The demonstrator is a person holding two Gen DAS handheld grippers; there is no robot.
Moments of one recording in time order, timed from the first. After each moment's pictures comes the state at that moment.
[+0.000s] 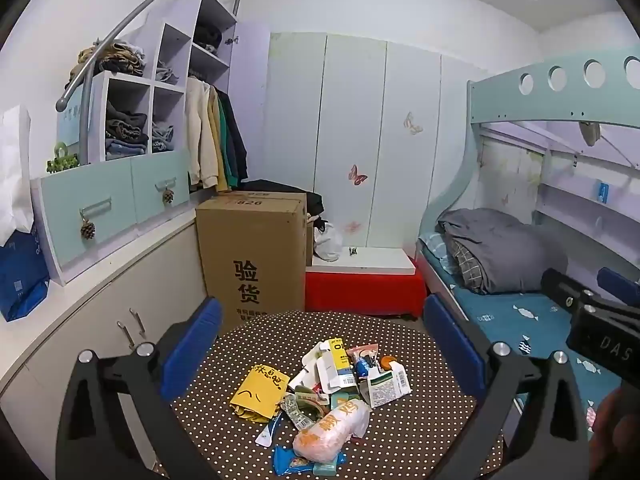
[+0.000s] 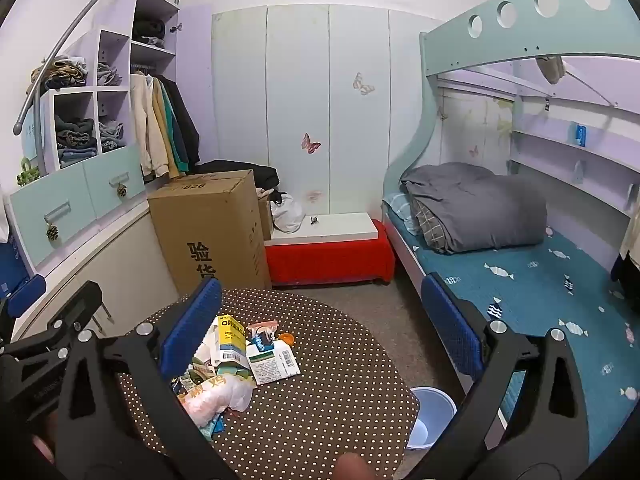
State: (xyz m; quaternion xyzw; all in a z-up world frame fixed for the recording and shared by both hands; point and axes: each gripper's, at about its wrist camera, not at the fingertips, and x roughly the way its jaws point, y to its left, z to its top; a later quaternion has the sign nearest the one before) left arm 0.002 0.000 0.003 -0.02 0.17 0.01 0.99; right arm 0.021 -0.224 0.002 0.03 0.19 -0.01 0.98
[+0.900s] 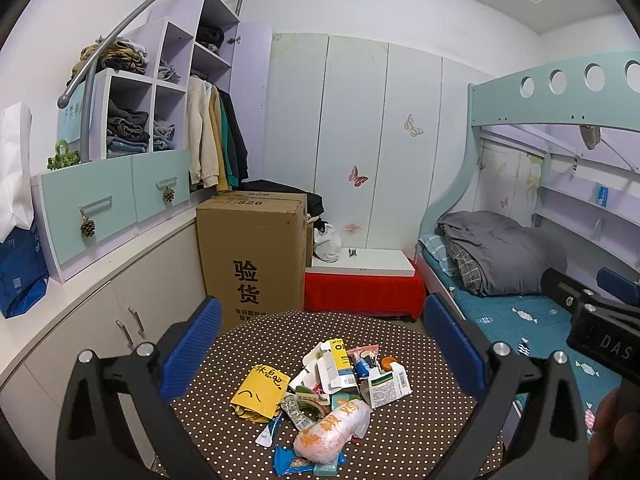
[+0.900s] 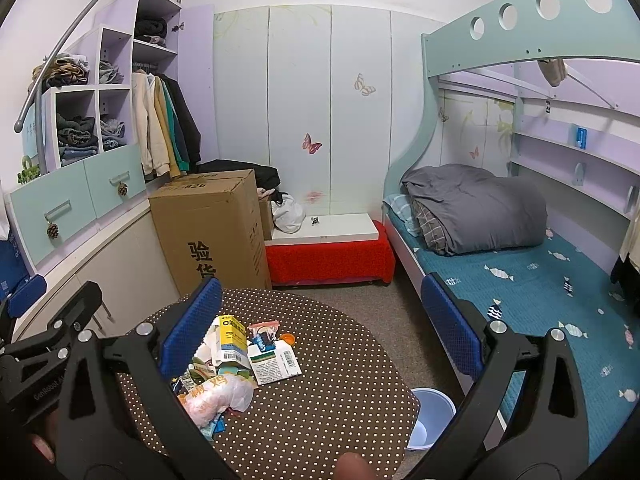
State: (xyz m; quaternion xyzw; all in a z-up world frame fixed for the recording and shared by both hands) left arm 0.002 0.000 -0.001 -0.02 0.17 0.01 0.99; right arm 0.020 -0.226 0.004 0.03 0.19 -0.01 0.98
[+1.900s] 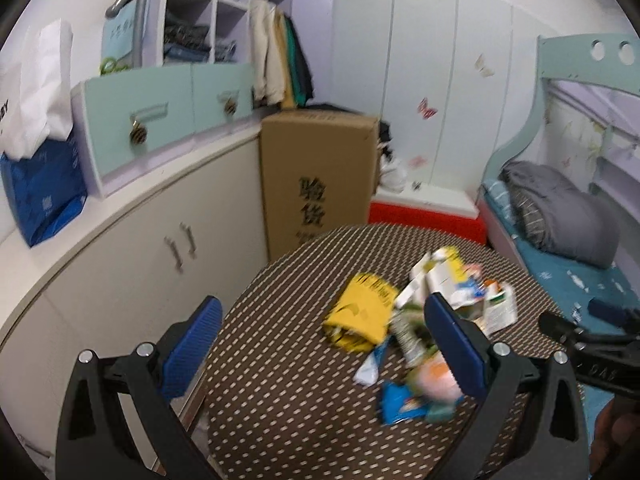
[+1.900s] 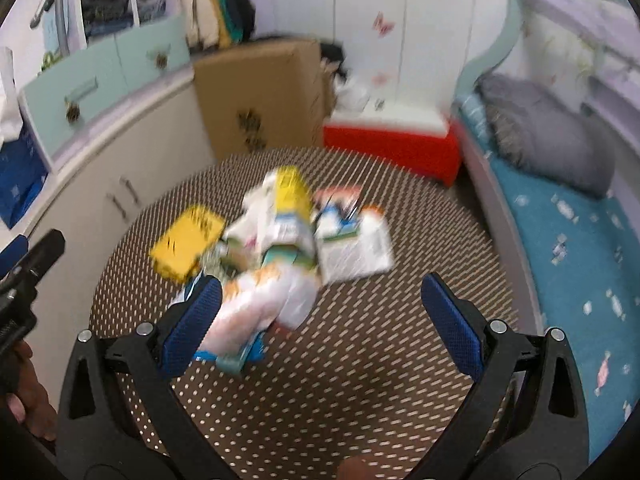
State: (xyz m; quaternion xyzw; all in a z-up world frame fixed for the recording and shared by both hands) left arm 0.021 0.109 -0.114 -0.05 0.29 0.11 0.95; right arm 0.093 -0.141 -0.144 0.00 0.40 0.10 0.91
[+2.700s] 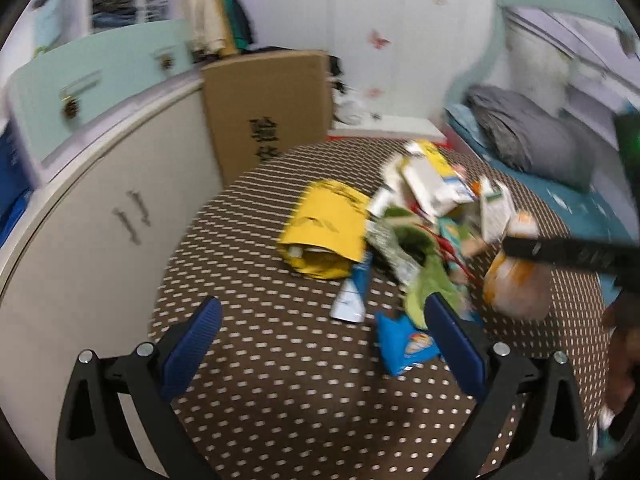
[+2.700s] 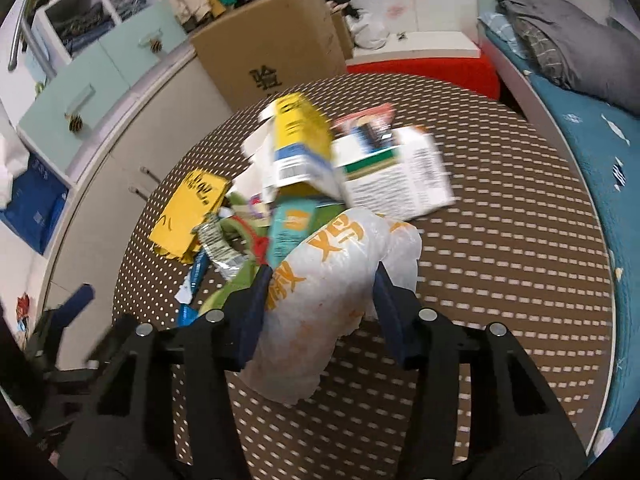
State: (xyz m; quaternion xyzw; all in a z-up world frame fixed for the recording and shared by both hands) left arm 0.048 0.075 -0.193 0.01 0.39 0.00 0.92; right arm 0.122 -0.164 -0.199 0.10 0.47 0.15 0.86
